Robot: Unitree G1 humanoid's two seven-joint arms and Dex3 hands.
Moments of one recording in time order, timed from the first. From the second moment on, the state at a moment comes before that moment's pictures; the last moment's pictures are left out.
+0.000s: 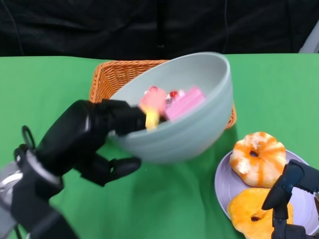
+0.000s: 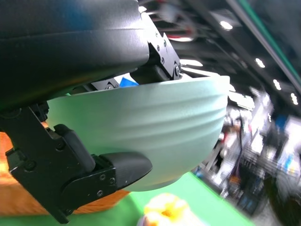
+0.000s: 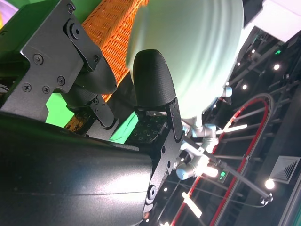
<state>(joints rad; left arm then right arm) -0.32 0.48 -0.34 0.19 0.17 -0.83 0.07 0.40 -0.03 0.04 -0.38 -0.30 -0.61 -0.13</state>
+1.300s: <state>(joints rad) -0.58 -0.16 0.20 0.29 -0.53 0.38 -0.05 0.42 -0.03 0.08 -0.36 -0.35 -0.61 -0.13</state>
